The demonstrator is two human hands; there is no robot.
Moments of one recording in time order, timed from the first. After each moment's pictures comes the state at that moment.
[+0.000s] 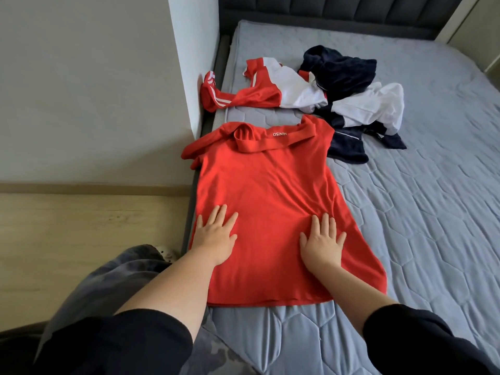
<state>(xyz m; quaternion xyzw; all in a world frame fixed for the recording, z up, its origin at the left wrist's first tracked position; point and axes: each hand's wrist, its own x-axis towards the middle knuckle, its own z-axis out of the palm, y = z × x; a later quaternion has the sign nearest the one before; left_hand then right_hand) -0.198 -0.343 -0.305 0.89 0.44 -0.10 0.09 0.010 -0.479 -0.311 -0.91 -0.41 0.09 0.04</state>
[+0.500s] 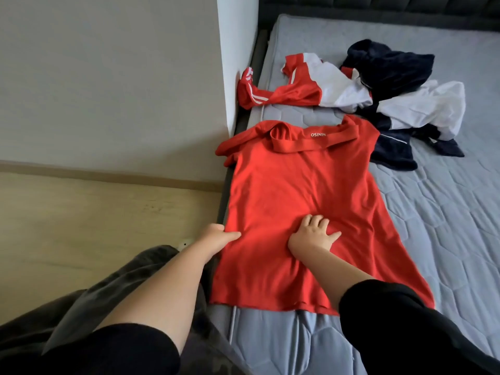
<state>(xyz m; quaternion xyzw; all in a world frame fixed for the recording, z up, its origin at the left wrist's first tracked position) -0.250 -0.319 -0.292 0.55 0.62 0.08 0.55 -0.054 -0.392 -0.313 -0.90 -0.40 0.13 -0.09</state>
